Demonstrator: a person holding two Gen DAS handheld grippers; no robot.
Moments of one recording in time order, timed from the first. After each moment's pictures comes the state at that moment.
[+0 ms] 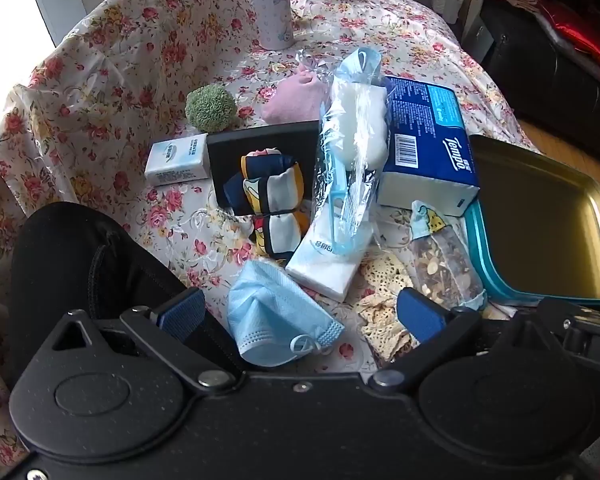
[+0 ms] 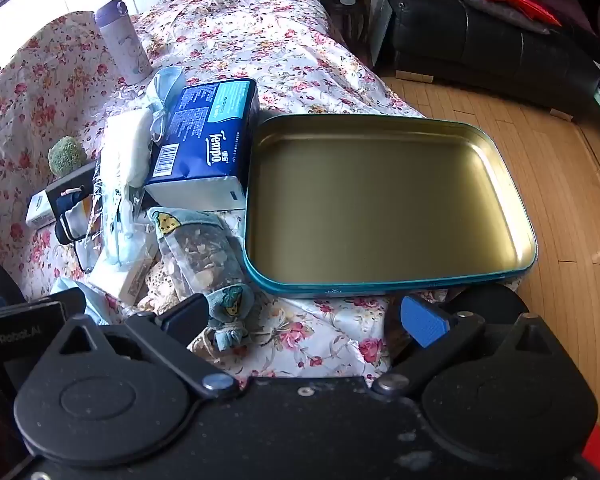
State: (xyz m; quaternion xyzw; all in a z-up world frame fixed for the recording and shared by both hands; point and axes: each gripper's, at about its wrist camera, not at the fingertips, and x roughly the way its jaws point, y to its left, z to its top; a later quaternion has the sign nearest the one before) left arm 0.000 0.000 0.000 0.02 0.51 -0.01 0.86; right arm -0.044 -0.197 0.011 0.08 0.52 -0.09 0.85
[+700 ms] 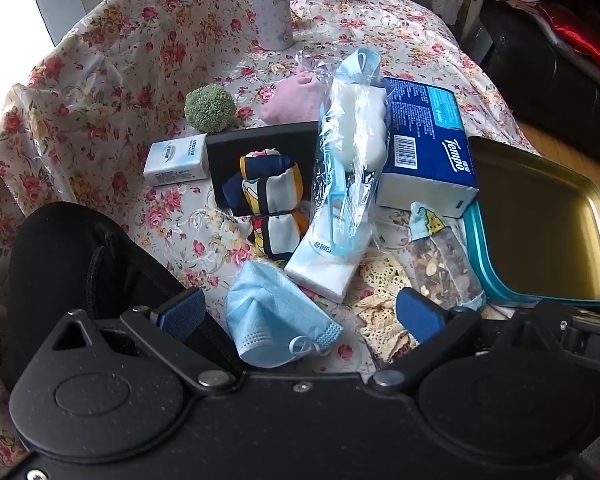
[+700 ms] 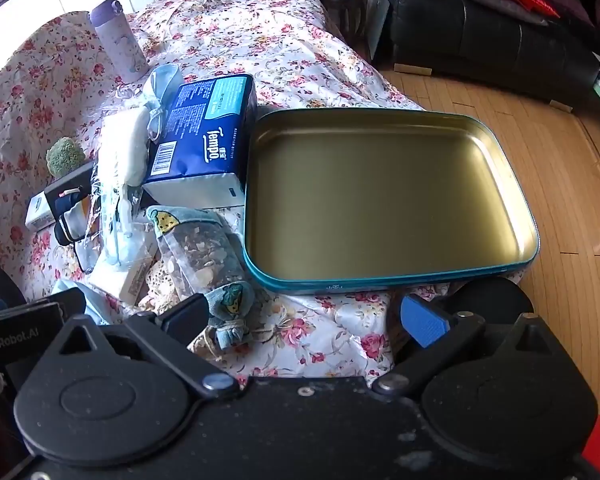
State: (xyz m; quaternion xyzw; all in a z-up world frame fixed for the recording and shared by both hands) left arm 0.000 -0.001 0.001 0.02 0.51 -0.01 0.86; right arm -0.043 -0.197 0.009 0.08 0.52 -0.09 0.84
